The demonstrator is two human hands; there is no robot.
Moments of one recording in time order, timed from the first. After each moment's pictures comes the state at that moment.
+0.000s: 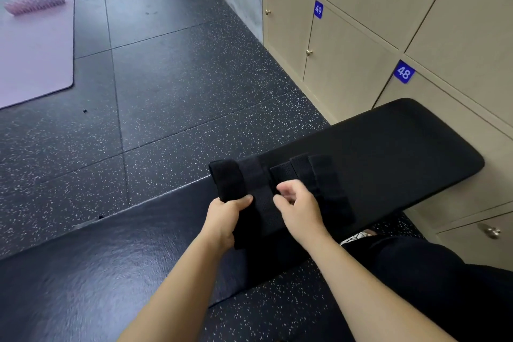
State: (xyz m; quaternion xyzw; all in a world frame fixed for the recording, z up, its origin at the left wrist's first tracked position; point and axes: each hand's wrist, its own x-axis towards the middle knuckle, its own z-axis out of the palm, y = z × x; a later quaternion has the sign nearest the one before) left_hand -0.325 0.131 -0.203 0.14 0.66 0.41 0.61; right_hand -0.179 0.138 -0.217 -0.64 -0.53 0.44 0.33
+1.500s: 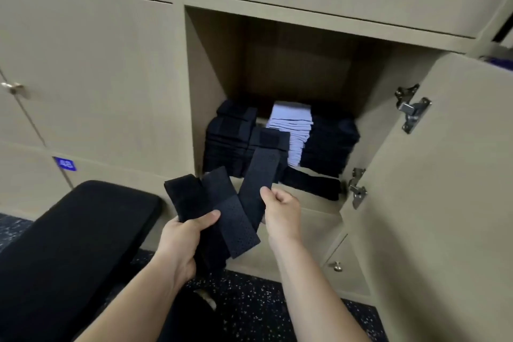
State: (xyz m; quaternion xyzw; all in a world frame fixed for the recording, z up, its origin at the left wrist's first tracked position) left_hand 0.127 0.044 -0.076 0.36 0.43 0.20 0.80; right_hand 0.255 -0.038 -0.092 -0.70 -0.06 0.18 0.69
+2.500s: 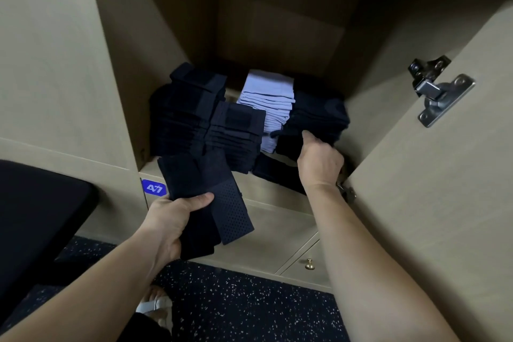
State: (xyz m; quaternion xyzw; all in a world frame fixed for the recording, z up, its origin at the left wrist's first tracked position) left_hand 0.234 0.054 -0.120 0.37 0.44 0.13 0.81; right_hand 0.456 -0.066 -0.099 -0.94 -0.24 -0.24 0.07
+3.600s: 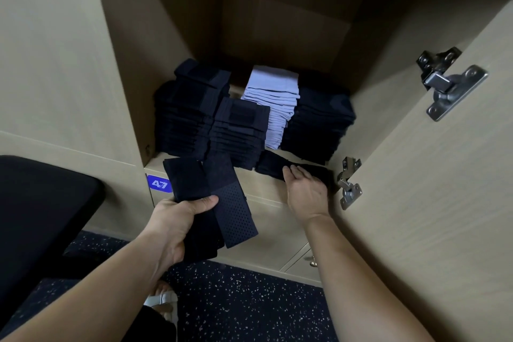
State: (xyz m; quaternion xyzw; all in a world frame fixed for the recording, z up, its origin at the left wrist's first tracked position) left_hand 0.228 0.046 -0.124 0.37 0.43 0.14 0.81; right_hand 0.445 -0.087 -0.185 -0.88 -0.41 -0.25 -0.01
